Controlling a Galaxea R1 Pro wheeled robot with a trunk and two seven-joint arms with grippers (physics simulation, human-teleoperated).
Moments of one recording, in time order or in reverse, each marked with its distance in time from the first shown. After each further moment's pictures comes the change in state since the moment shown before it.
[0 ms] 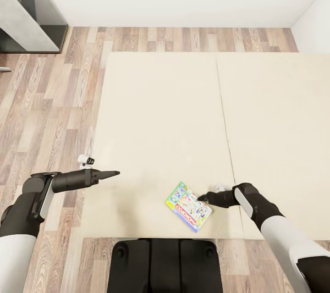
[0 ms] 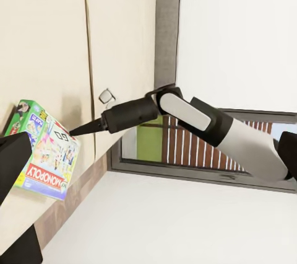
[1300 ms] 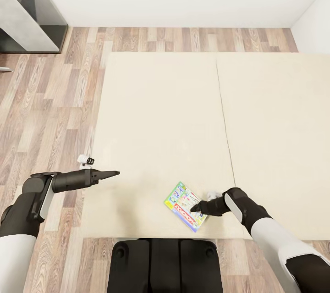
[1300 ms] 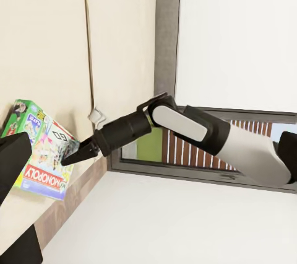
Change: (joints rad) left arm 0.000 0.000 0.000 0.000 0.000 0.000 0.000; right arm 0.001 0.063 0.055 0.067 0.049 0.021 -0.004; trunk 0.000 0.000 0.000
